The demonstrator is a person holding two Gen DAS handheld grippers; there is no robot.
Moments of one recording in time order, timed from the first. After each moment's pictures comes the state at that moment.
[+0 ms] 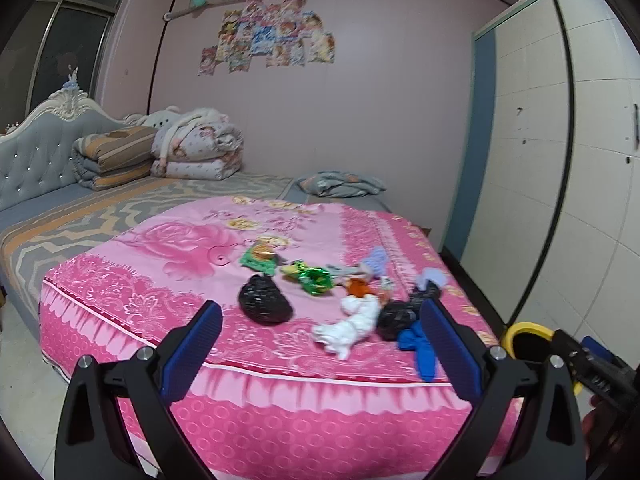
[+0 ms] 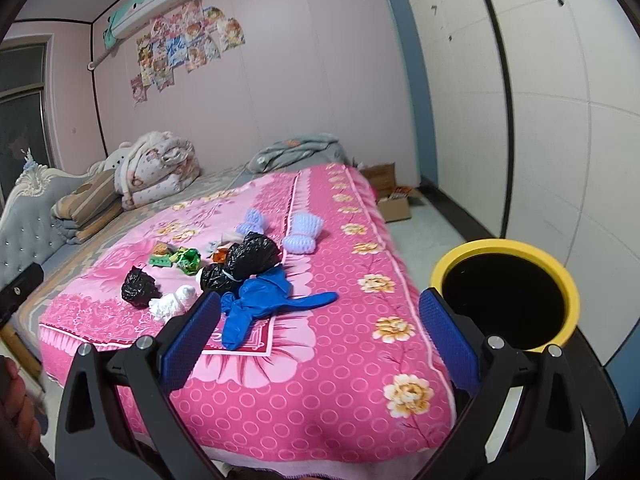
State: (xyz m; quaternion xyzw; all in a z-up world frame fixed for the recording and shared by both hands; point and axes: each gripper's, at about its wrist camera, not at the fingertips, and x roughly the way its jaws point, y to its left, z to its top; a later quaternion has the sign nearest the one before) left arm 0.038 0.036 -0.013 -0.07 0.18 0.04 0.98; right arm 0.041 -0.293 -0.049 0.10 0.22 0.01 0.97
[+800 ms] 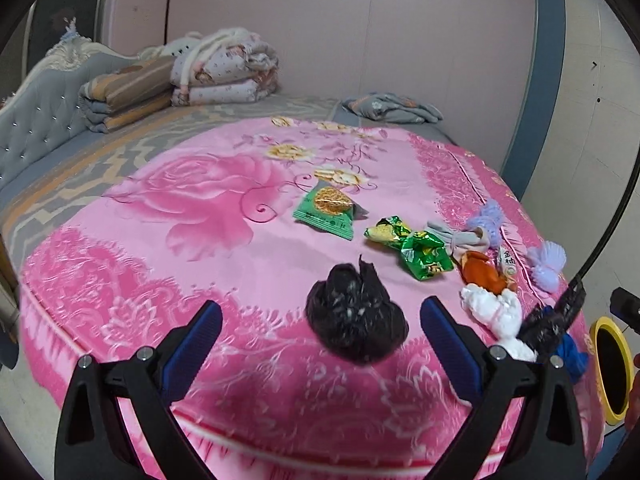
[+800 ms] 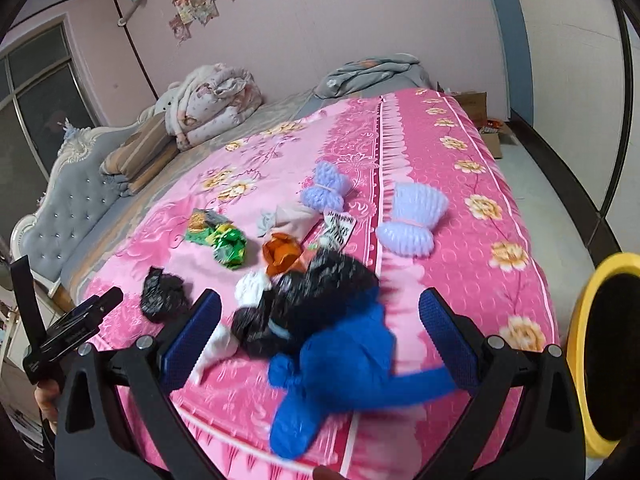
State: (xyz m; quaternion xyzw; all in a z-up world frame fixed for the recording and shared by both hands) left arm 0.216 0.127 -0.077 -0.08 0.33 0.08 0.94; right arm 0.248 -0.239 -0.068 0.11 0.36 0.16 0.91
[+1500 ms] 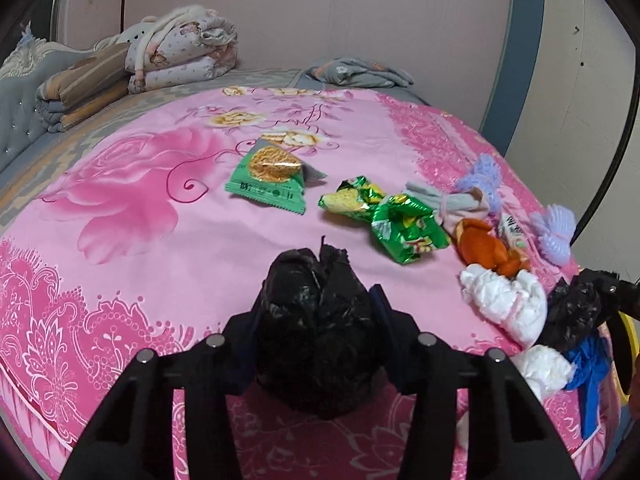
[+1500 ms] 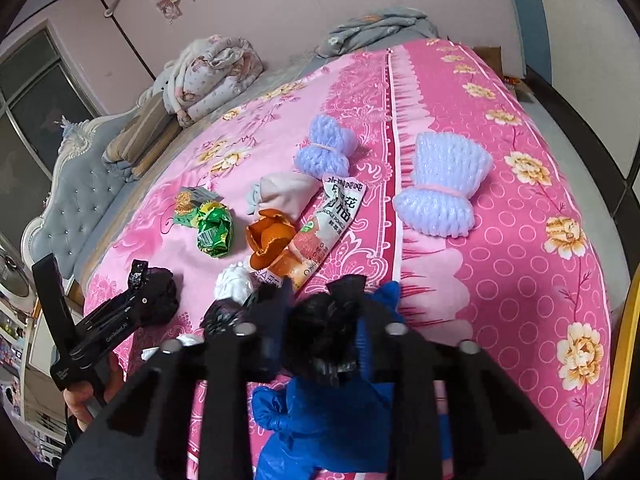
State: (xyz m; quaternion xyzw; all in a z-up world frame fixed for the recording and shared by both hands) left arm 0.273 0.102 -0.125 -0.06 0.37 0.02 0.93; right arm 0.298 -0.226 -0.114 0.14 0.42 0.19 0.88
